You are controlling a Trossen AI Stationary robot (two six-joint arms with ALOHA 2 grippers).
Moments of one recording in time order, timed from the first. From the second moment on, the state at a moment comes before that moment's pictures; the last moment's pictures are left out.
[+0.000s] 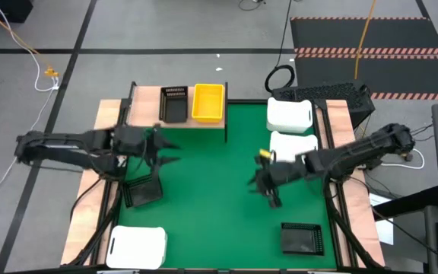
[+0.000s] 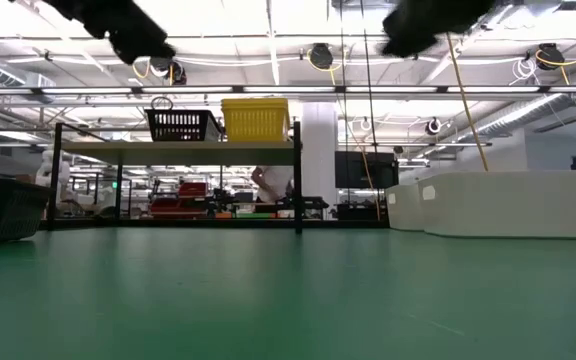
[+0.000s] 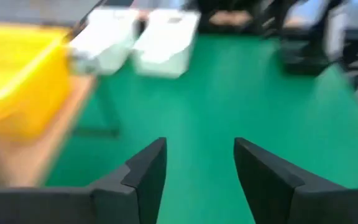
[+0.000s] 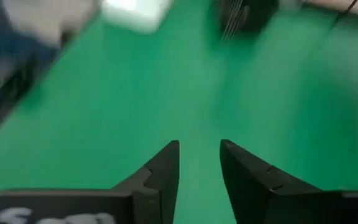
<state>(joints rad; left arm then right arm) 0.00 0.81 0.72 -0.35 -0.02 -0.03 0.28 1.26 0.90 -0.34 0.04 -0.03</state>
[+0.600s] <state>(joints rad) -0.36 1.14 0.61 0.23 -0.17 0.05 0.71 1.45 0.96 -0.69 -0.08 -0.01</state>
